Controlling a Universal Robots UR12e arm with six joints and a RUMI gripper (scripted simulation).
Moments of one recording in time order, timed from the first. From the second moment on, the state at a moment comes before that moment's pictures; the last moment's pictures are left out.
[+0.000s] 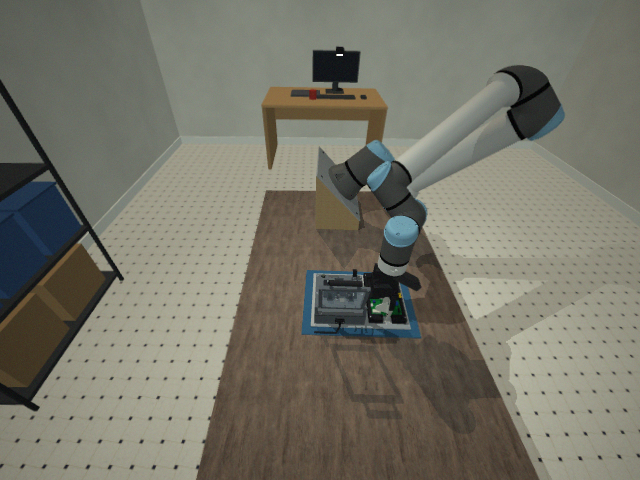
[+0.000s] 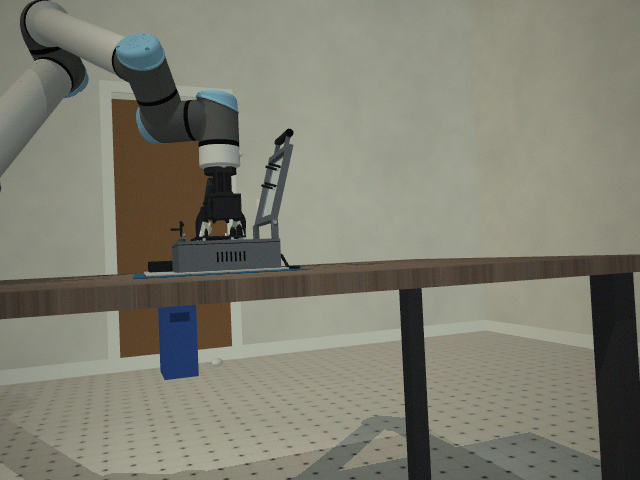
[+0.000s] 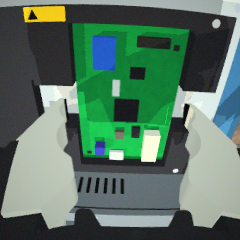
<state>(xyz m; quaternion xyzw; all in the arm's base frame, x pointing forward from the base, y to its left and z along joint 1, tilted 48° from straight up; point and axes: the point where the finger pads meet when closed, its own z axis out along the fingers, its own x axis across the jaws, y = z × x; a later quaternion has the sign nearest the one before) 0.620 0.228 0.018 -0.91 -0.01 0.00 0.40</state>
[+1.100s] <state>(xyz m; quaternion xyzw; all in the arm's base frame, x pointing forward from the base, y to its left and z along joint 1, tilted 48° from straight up) 0.620 0.228 0.018 -0.91 -0.01 0.00 0.40</state>
